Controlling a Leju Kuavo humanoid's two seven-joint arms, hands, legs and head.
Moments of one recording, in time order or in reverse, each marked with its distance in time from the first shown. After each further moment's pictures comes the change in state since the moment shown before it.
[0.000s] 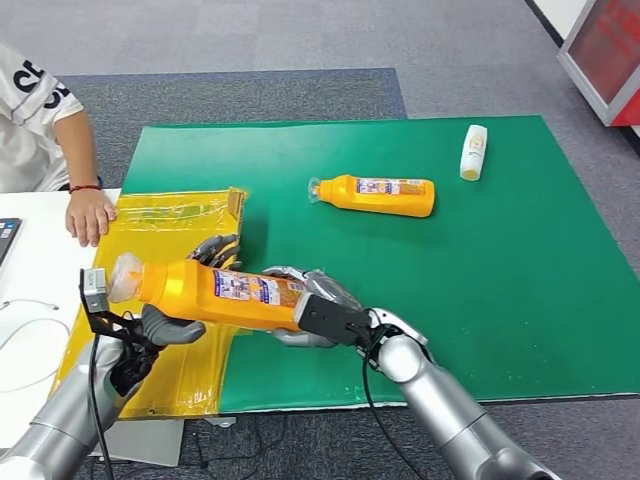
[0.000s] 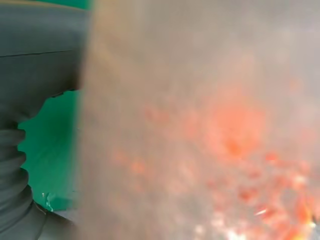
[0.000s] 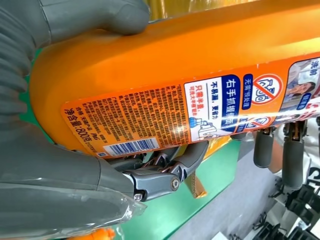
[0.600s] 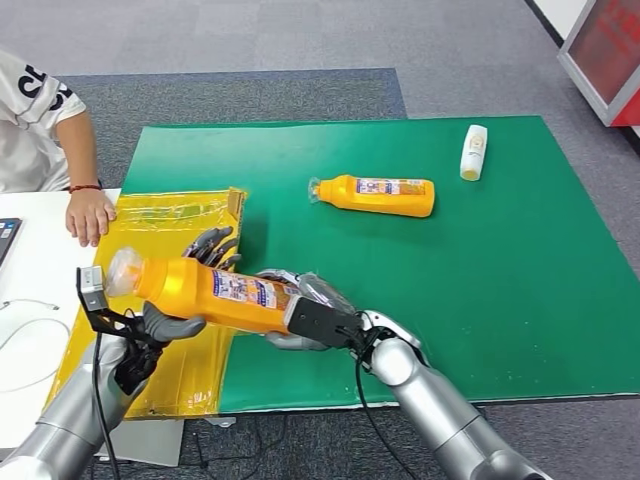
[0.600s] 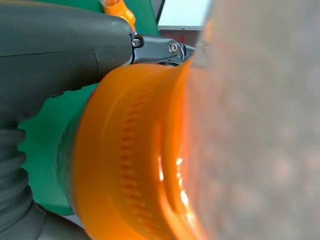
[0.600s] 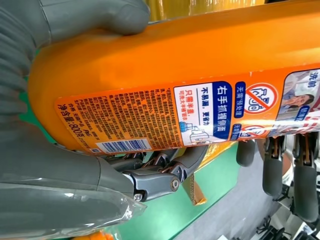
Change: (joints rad) left arm 0.001 -0.032 0.023 -0.002 0.007 0.004 -0.012; right arm 0.006 0.021 0.007 0.001 0.019 0.006 0.022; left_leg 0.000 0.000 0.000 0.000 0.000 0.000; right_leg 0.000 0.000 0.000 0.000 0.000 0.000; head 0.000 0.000
